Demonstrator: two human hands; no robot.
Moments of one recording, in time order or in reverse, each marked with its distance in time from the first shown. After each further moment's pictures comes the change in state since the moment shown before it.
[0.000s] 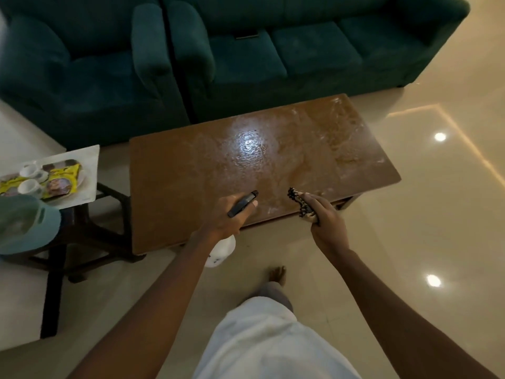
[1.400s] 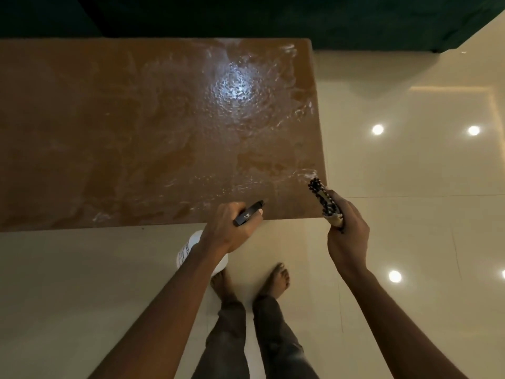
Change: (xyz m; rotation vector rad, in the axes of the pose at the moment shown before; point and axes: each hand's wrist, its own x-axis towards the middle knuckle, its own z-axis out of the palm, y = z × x) left_hand 0.338 0.046 0.445 0.009 0.151 -0.286; right_hand 0.194 0.512 -0.098 0.135 -0.041 0.152
